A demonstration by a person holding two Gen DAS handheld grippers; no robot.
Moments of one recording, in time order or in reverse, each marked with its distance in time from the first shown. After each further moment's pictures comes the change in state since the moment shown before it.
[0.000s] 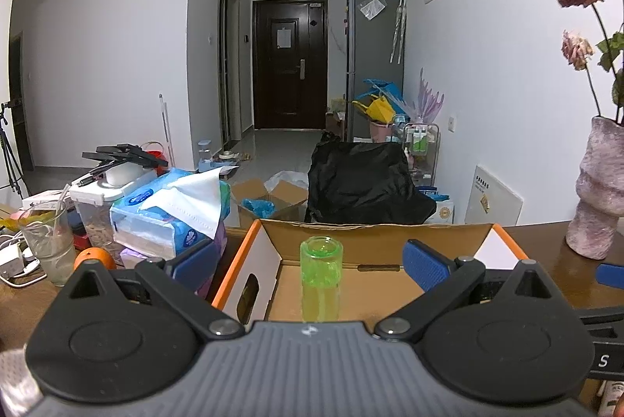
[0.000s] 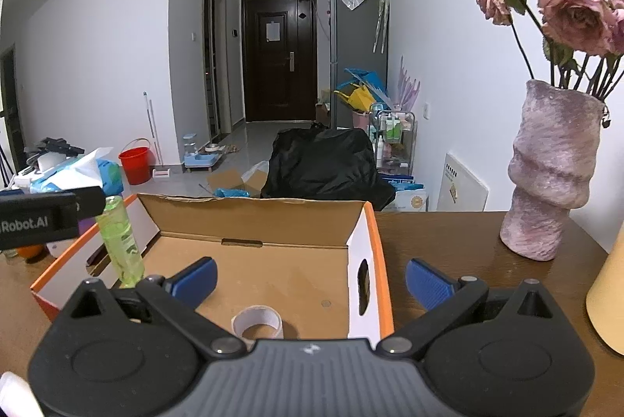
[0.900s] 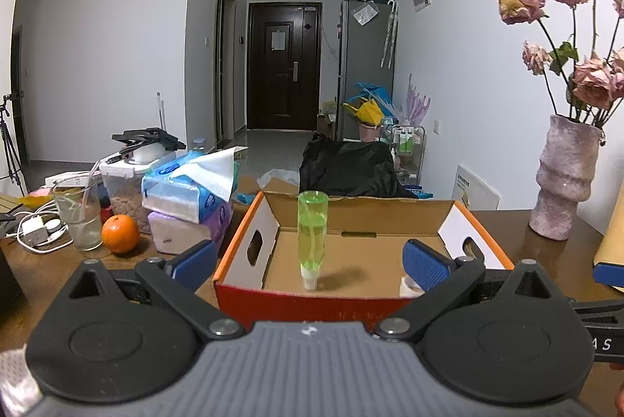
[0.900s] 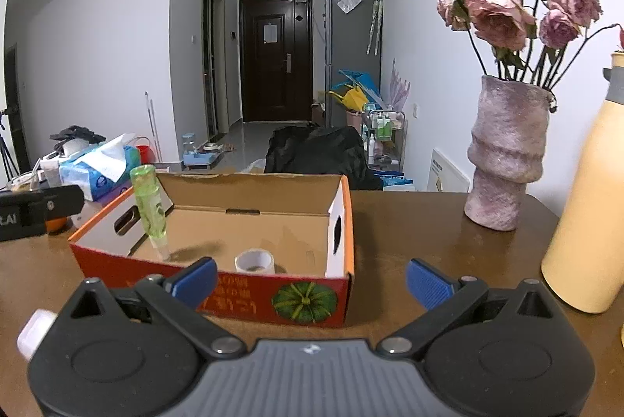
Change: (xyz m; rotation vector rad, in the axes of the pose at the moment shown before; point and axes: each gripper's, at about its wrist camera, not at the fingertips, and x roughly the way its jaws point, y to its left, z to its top) left arm -0.097 0.005 -0.031 -0.018 -0.002 -0.030; right arm -0.090 -0.014 -0.038 0.000 -0.001 -0.011
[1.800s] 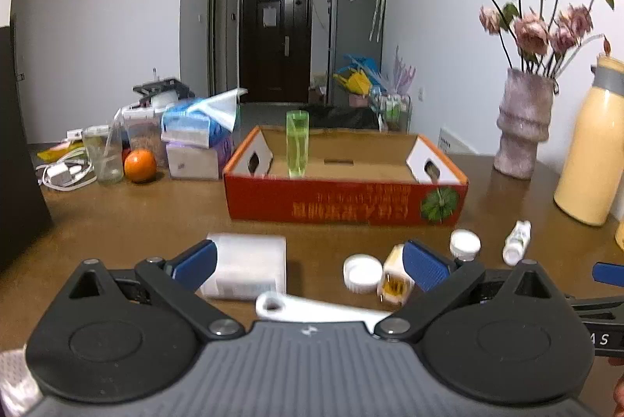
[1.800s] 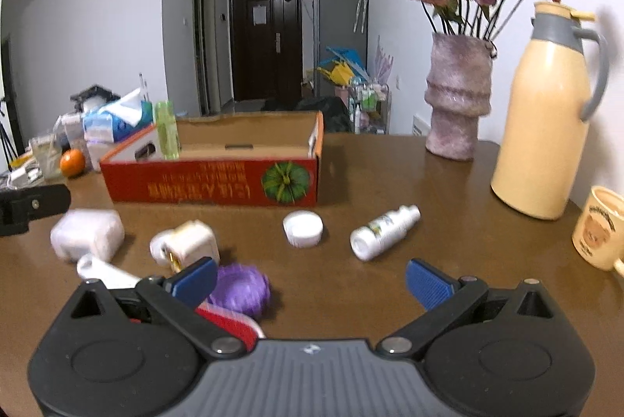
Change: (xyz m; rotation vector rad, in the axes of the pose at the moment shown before) left arm -0.106 -0.009 -0.078 0.018 0.091 -0.025; right arm -0.104 -0.014 -0.094 0.020 0.074 -0.029
